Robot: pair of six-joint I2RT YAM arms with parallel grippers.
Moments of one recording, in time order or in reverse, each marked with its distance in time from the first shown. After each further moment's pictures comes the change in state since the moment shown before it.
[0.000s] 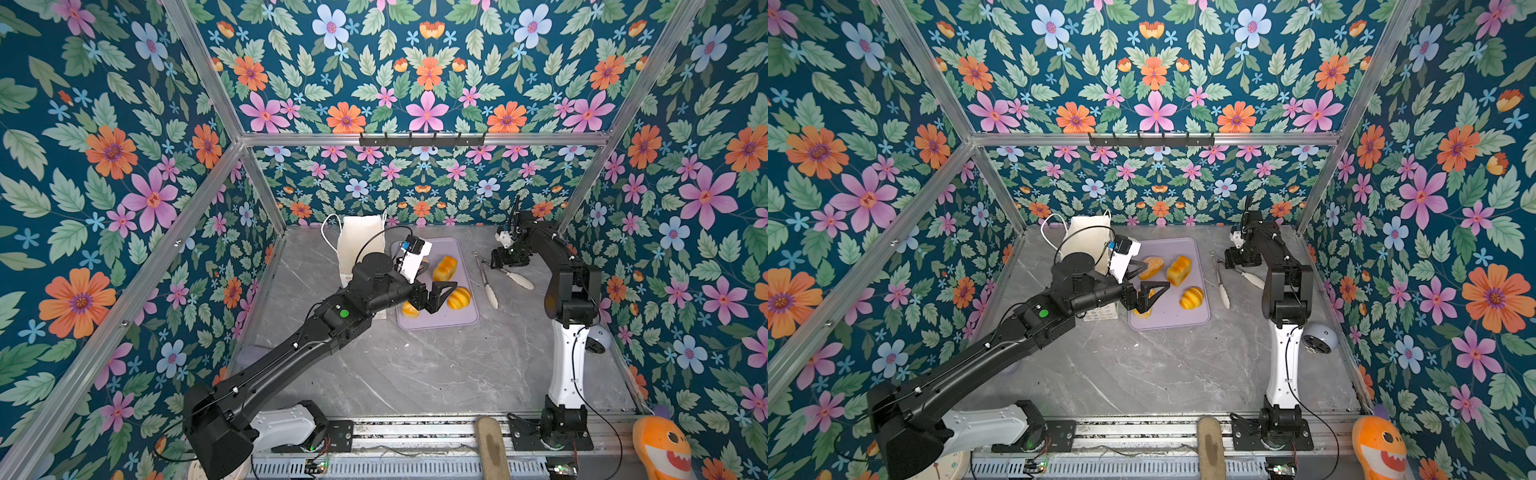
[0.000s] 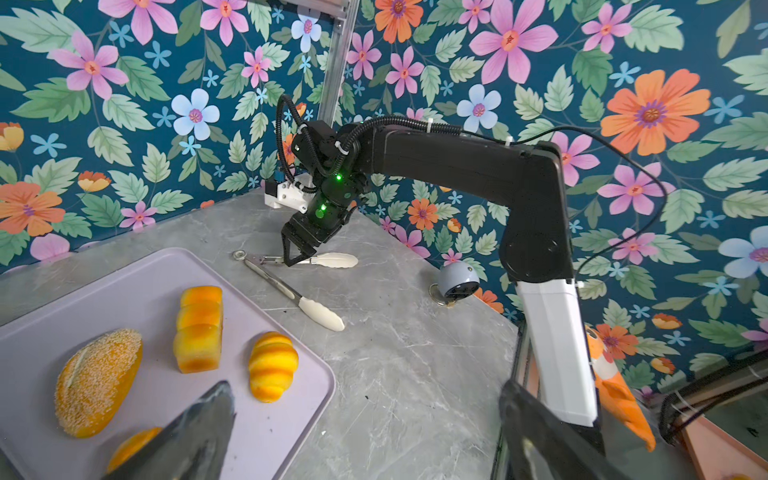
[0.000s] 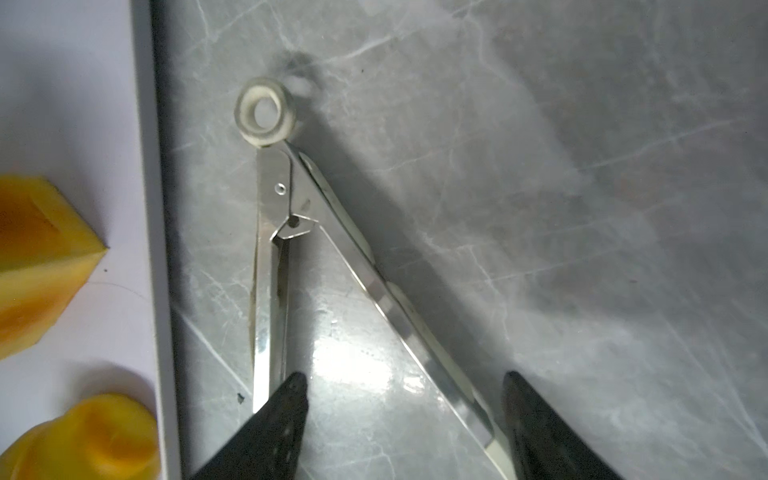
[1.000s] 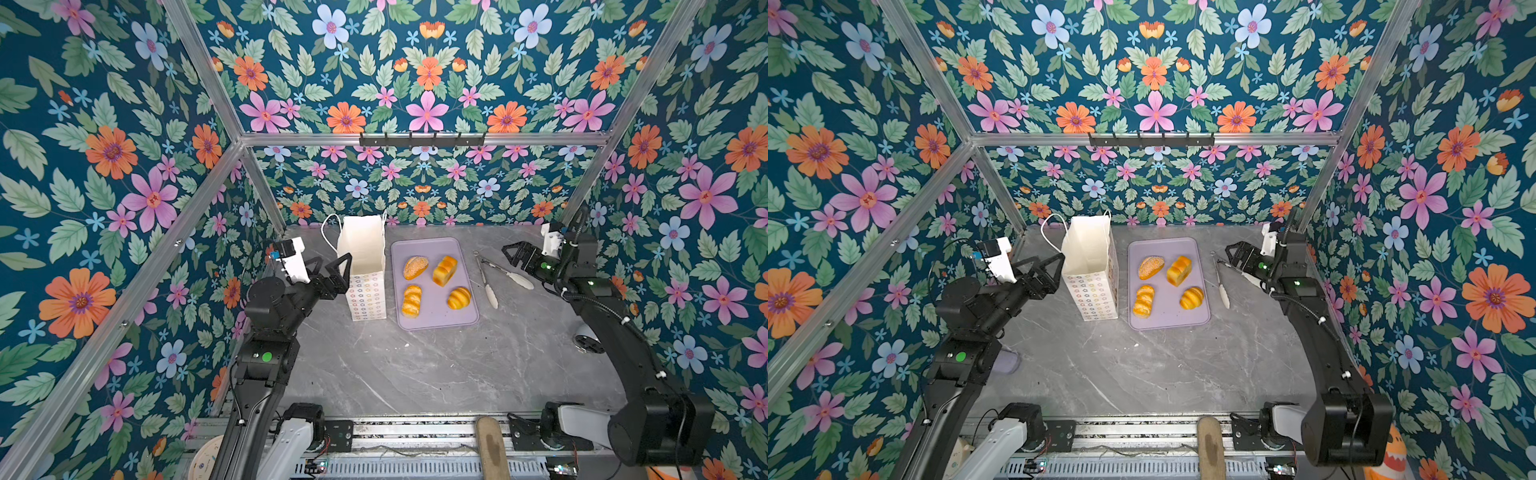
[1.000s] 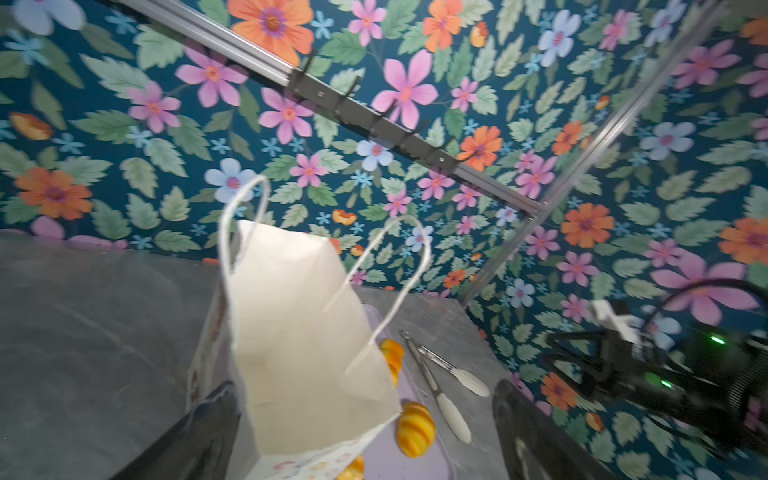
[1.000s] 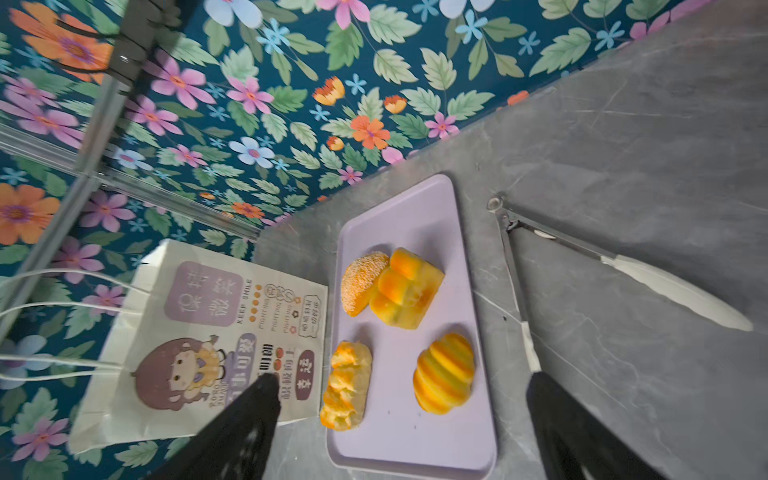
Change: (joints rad) left arm 0.608 -0.494 -0.219 -0.055 0.065 -0.211; right arm 0.002 -1.057 -0.939 0.611 -0.214 0.682
